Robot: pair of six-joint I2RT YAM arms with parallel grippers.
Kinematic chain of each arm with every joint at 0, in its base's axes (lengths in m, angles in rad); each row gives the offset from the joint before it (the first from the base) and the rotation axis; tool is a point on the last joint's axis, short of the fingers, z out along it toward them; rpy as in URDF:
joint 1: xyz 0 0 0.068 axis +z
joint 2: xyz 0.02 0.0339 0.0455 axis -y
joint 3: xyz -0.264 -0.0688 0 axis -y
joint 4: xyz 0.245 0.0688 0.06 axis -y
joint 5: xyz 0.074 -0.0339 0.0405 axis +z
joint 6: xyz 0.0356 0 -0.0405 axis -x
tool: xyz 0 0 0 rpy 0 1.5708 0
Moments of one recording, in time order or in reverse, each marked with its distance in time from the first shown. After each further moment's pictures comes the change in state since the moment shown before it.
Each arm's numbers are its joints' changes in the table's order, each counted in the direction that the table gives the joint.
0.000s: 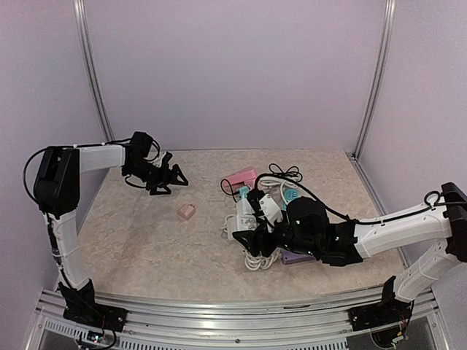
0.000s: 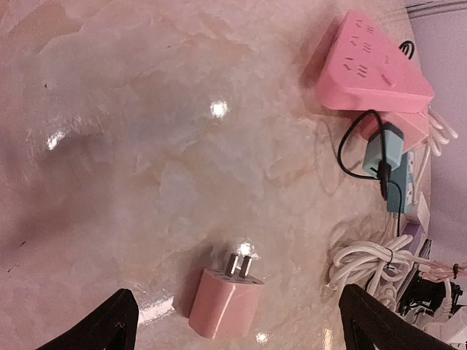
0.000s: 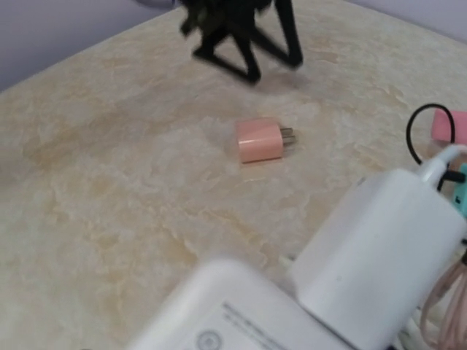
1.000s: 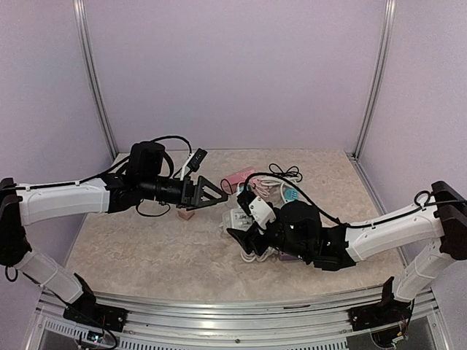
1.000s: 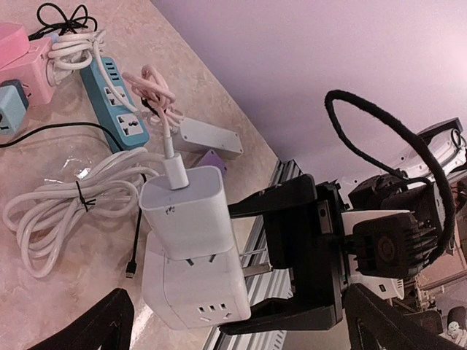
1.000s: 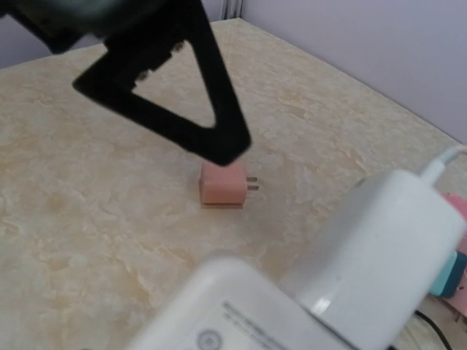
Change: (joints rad) left arm -0.468 0.608 -0.525 0.586 -0.135 0.278; right arm 0.053 -0.067 0.023 0.117 -0.134 0.224
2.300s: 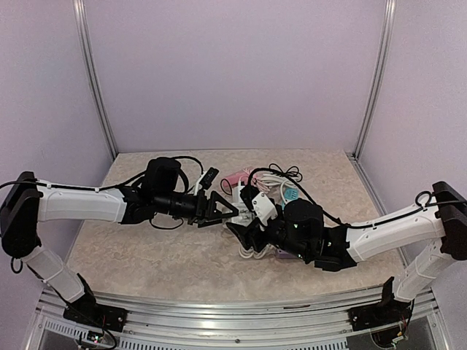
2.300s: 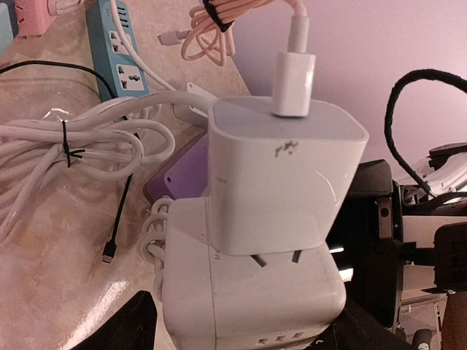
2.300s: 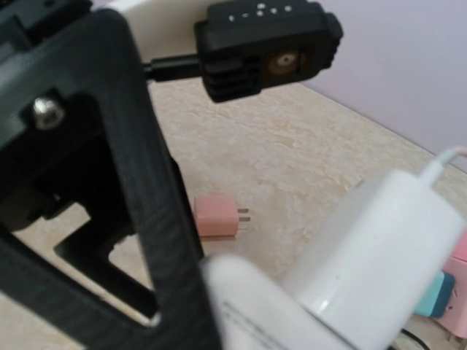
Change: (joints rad) left arm -0.084 -0.110 -0.057 0.151 0.057 0.201; right arm 0.007 0.008 -0.005 0.073 -0.028 -0.008
